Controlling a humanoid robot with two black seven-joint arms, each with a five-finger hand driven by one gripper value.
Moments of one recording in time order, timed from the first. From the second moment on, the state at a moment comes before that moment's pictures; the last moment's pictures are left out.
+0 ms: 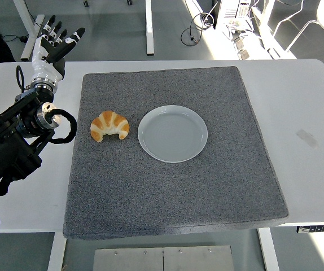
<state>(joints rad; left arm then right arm) -0.92 0.13 -0.74 -0.59 0.10 0.16 -0.45 -0.10 0.00 0.06 0.15 -0.06 0.01 0.35</state>
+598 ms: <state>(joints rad) -0.92 0.14 -0.72 -0.59 0.10 0.16 -0.45 -0.10 0.00 0.06 0.15 -0.06 0.01 0.35</state>
